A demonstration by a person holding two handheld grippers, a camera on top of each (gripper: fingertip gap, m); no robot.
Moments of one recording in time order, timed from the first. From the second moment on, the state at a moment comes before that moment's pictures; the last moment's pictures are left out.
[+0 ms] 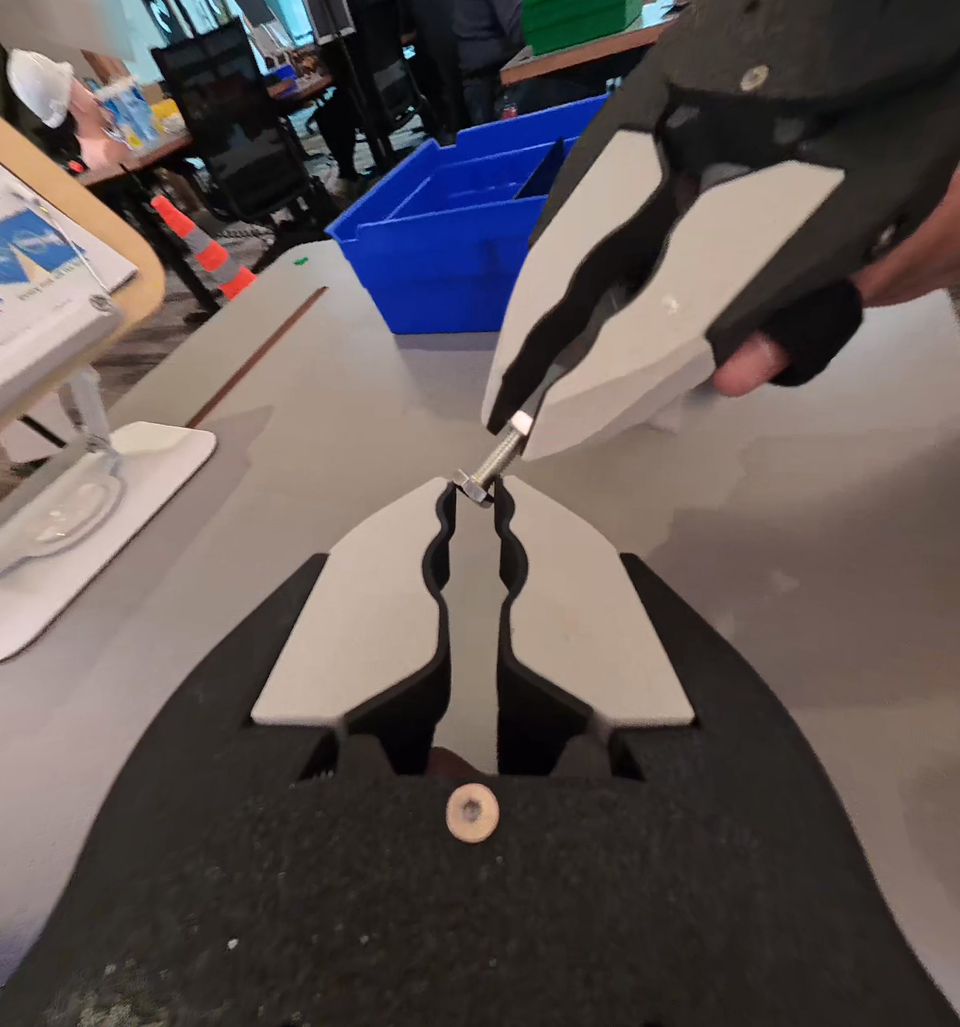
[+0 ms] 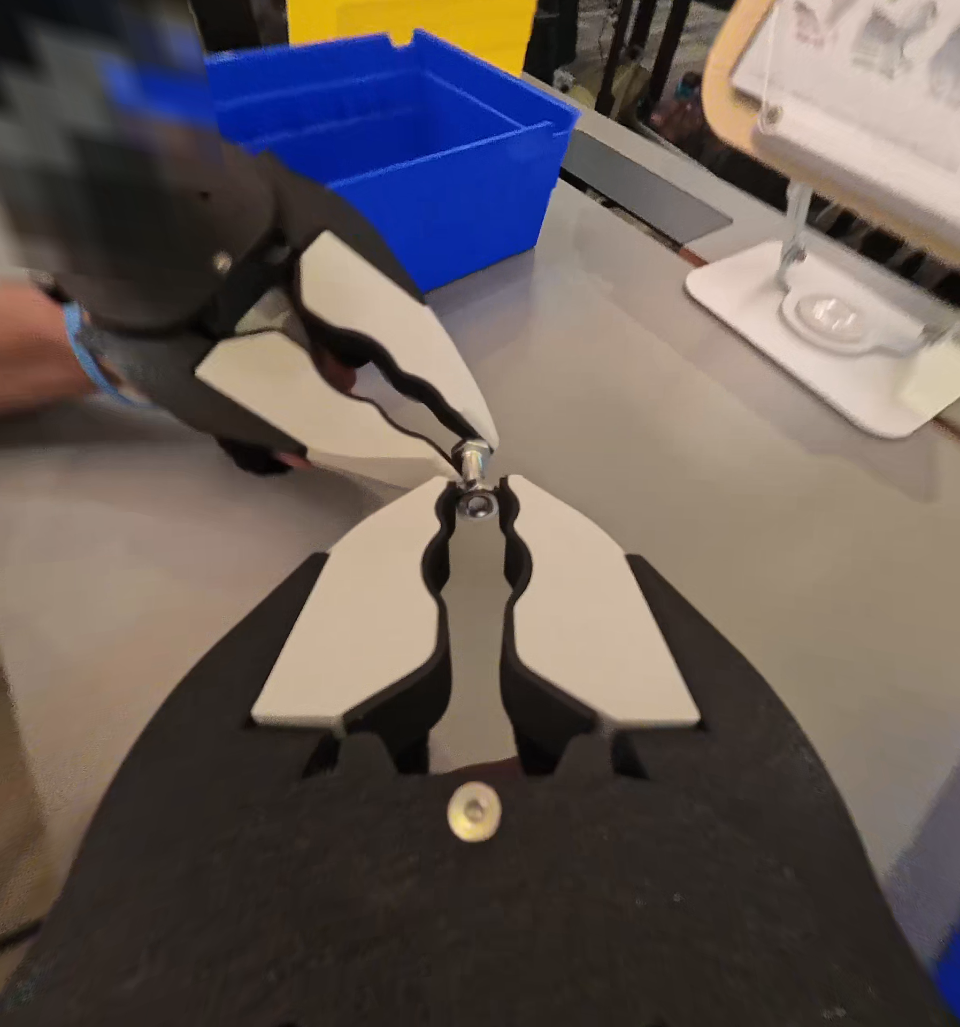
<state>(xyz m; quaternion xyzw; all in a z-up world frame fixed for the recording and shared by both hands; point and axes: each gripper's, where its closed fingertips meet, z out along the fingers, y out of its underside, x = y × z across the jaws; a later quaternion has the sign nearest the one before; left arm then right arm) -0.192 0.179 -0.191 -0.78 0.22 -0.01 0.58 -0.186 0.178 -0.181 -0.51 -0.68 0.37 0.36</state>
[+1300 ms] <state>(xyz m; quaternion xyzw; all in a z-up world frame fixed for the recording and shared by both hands) -0.205 0.176 -0.181 -0.77 0.21 0.04 0.60 -0.185 0.173 -0.166 -0.57 -0.57 0.52 0.28</state>
